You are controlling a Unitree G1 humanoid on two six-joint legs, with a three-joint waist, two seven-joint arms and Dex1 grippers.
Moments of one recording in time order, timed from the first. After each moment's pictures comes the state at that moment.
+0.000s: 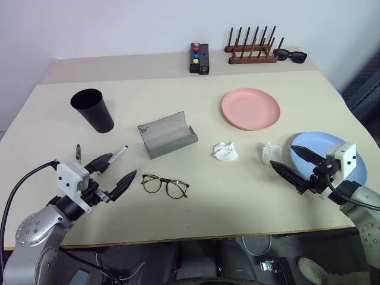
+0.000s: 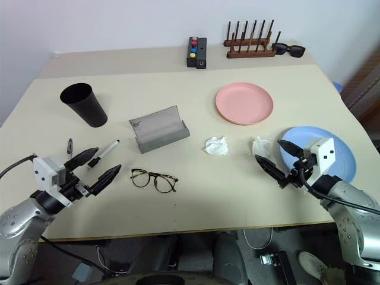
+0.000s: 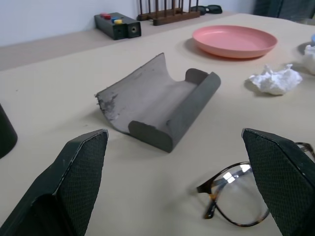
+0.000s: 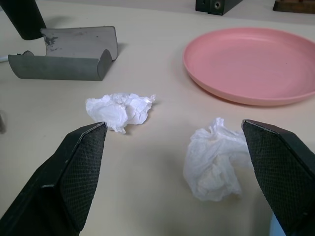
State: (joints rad) left arm 0.30 0.53 0.33 -0.45 -0.53 0.16 -0.71; right arm 0.14 -0.63 -0.43 -0.34 0.60 0.43 0.78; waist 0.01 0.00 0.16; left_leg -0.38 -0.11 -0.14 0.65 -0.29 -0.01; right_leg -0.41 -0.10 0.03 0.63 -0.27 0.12
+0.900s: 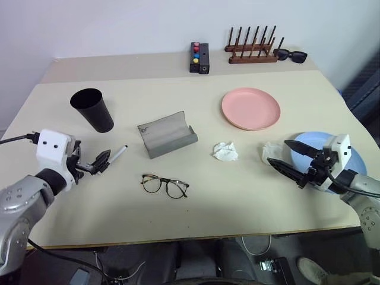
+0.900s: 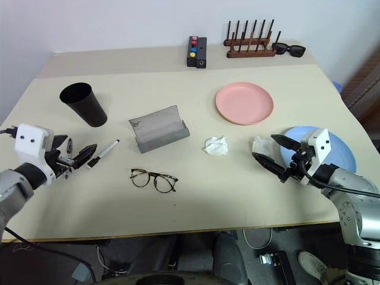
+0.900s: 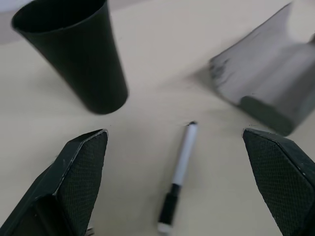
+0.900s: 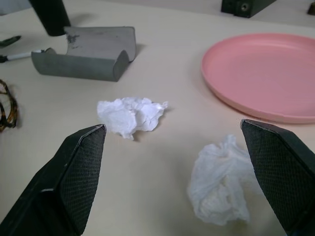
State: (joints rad) left arm 0.06 0.81 0.45 -0.55 -0.63 0.89 -0.31; right arm 0.00 -0.72 -0.36 -0.19 0.59 0.39 0.92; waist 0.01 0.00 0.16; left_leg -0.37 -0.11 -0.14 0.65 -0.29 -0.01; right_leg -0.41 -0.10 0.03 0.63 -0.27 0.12
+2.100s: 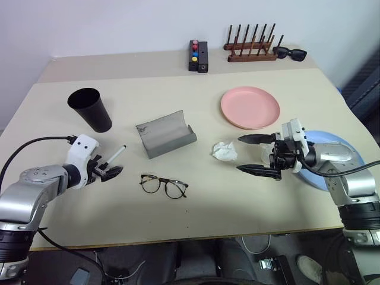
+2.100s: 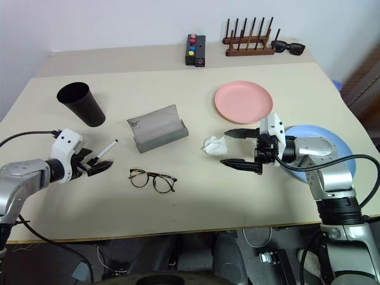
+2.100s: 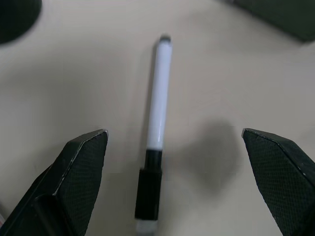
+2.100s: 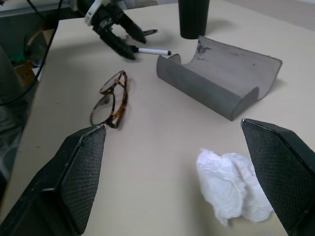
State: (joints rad) left arm -0.14 0.87 0.13 -0.18 -0.42 0.84 -0.62; right arm -0.39 -0.72 -0.03 0.05 0.52 0.26 1.33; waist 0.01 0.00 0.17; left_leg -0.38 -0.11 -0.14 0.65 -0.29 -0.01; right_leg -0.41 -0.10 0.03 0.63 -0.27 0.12
